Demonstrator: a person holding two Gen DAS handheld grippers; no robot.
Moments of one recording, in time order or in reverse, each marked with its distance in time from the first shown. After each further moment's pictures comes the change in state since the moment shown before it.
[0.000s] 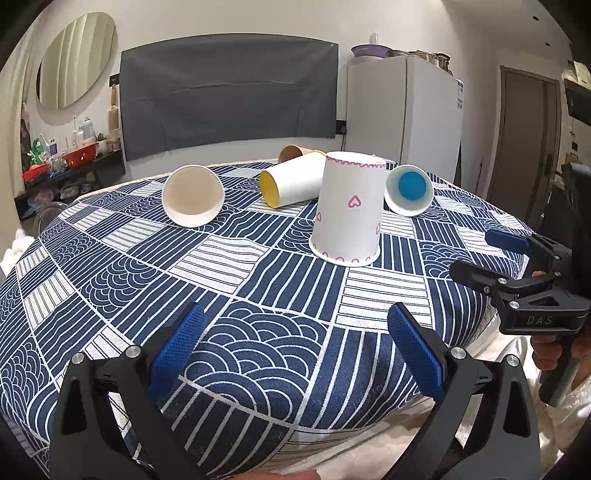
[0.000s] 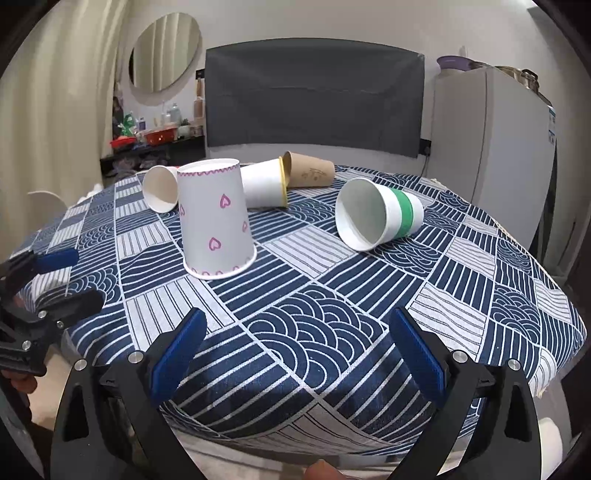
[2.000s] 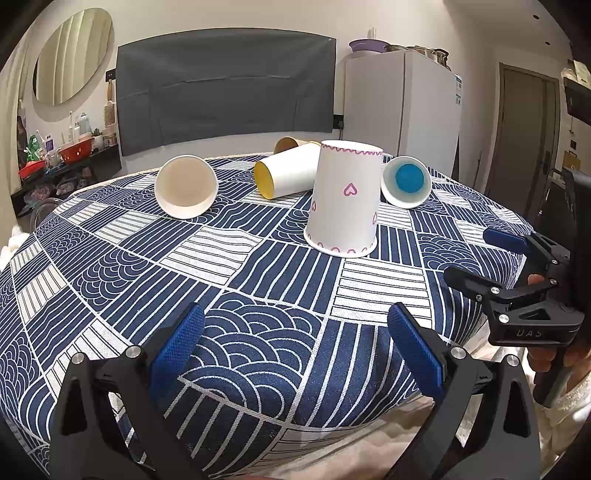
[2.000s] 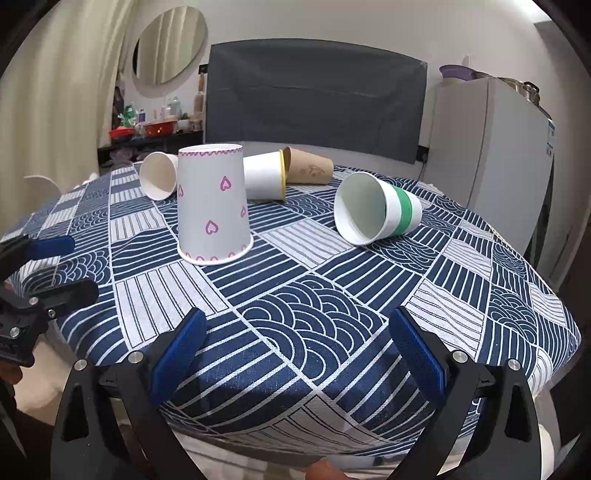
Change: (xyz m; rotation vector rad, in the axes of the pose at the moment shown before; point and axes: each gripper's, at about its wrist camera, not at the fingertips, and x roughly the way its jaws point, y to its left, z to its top) left arm 0.006 -0.003 -0.004 -0.006 0.018 -0.009; right arm 0.003 0.006 -0.010 -0.047 -0.014 -0.033
